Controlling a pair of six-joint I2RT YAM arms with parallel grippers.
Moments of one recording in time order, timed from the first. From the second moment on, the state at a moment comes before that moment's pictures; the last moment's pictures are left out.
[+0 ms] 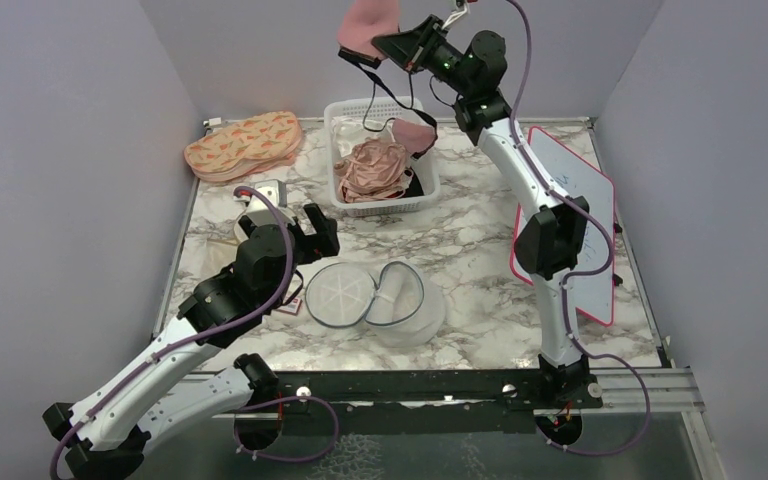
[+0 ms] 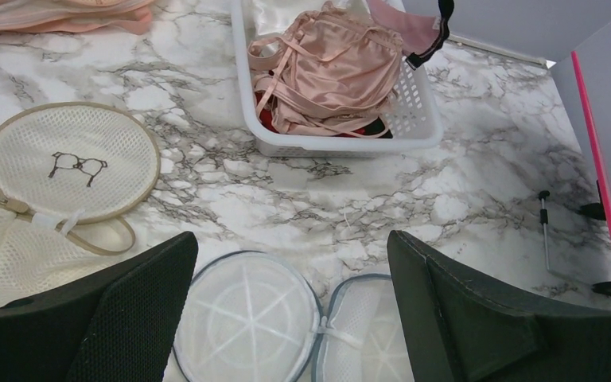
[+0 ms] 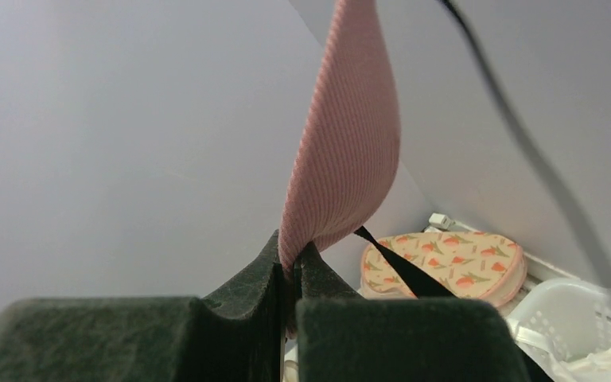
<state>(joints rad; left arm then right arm) -0.82 0.74 0.93 -0.53 -0.63 -0.56 0.42 2.26 2.36 0.30 -0.54 0.84</state>
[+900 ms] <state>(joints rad) -0.82 0.75 0.93 -0.51 -0.63 -0.56 0.43 2.15 2.54 0.42 -0.56 0.92</state>
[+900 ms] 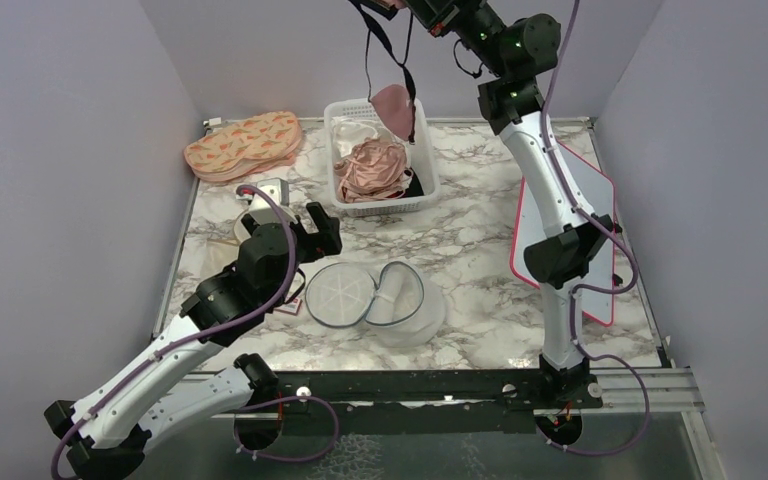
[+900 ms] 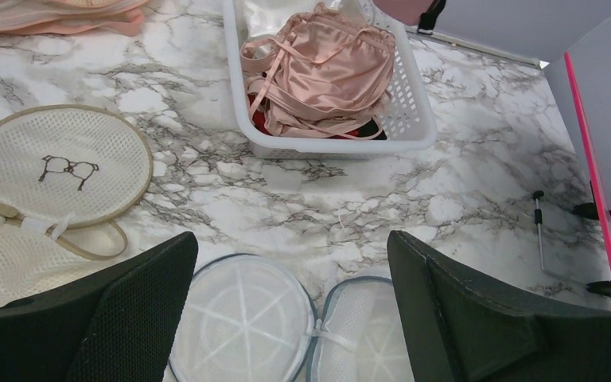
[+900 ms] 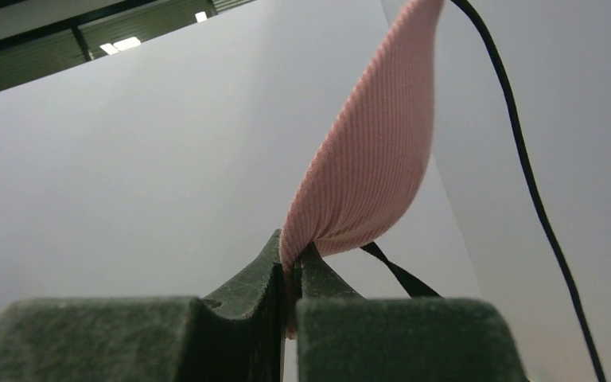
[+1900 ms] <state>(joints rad) -0.82 0.72 0.90 -0.49 -0.61 -0.55 0.44 2.19 2.17 0.27 -0.50 0.72</state>
